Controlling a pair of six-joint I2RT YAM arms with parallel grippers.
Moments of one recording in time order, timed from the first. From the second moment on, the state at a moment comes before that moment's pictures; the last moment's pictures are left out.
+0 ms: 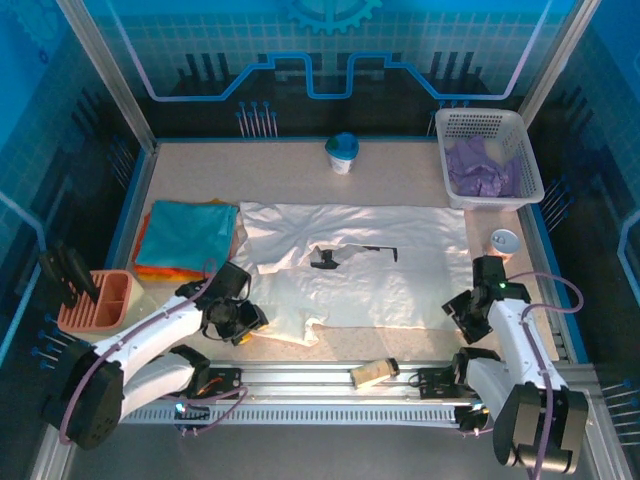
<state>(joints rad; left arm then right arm) -0.44 1.04 0.42 -0.73 0.30 -1.07 -0.16 0.91 0.47 -1.00 -0.08 0.91</state>
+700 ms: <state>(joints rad) -0.44 1.09 0.43 -0.76 0.27 -1.08 -0.17 0.97 0.42 -0.96 -0.05 0.95</state>
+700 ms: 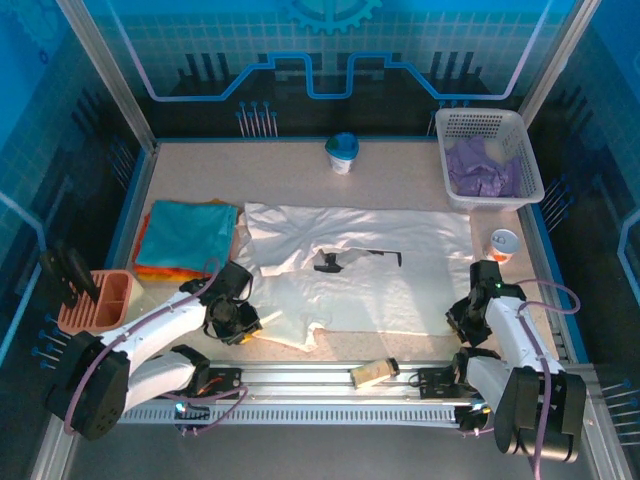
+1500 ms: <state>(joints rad) -0.44 1.18 0.79 -0.81 0.26 -0.97 -0.17 1.08 0.59 -0.82 -0.14 0.94</state>
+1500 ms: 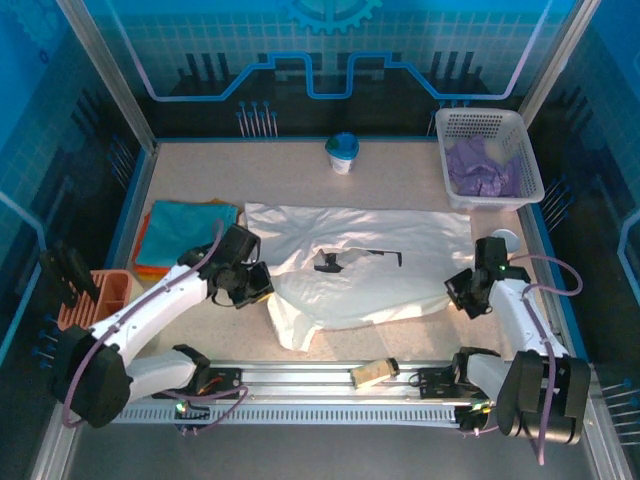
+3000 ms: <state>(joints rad) -0.44 1.34 0.60 -0.48 0.29 -0.97 -0.10 1.27 0.71 -0.54 -0.32 0.68</state>
